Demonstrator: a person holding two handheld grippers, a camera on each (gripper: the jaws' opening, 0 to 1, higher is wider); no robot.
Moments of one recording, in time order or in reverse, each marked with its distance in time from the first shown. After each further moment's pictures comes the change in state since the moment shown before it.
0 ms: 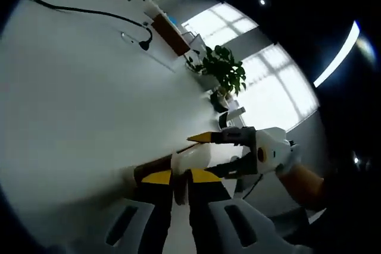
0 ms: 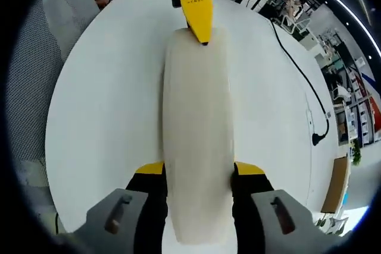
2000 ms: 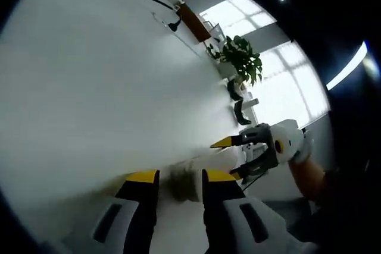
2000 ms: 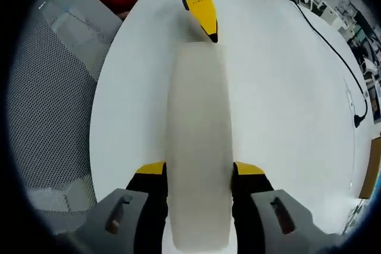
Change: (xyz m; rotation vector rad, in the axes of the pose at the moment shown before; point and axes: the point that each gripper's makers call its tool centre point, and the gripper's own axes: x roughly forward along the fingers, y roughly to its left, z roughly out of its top) left arm -0.034 0.033 -0.050 -0.087 0.083 0.067; right arm -0.006 0.080 0.016 0.175 0.021 0.272
